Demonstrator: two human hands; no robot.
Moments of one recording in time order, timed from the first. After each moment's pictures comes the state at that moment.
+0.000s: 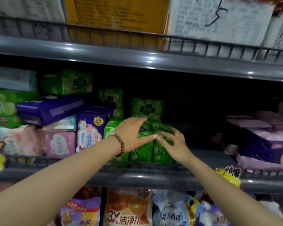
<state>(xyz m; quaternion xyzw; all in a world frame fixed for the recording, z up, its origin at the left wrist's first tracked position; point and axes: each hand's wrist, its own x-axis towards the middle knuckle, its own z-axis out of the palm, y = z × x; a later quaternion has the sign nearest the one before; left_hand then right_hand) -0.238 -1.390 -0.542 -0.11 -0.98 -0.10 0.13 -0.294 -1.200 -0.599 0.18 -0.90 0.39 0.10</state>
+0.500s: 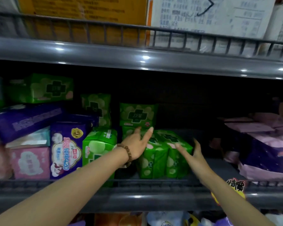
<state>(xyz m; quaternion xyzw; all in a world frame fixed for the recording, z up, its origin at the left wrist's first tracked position) -0.311 -1.348 -0.562 -0.01 -0.95 -0.32 0.00 -0.333 -1.137 -0.618 0.06 -0.79 0.61 0.05</state>
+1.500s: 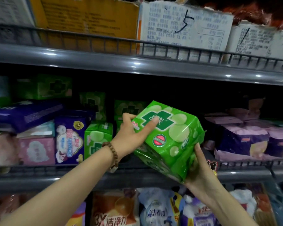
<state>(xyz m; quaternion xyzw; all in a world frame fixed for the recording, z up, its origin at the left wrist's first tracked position) -0.199 -1.325 -0.521 -0.07 -0.82 -0.56 0.09 -0.193 -1.123 -0.593 0.08 -0.48 0.86 -0.12</state>
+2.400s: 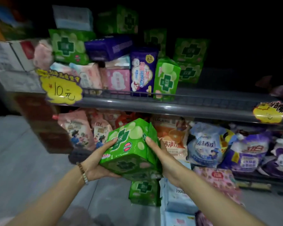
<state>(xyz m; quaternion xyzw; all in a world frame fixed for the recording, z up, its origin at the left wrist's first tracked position) 0.006 -1.539 -0.728 0.24 -0.50 -0.81 -0.18 -0.050 -1.332 -0.723 0.05 -0.62 0.70 -0.36</state>
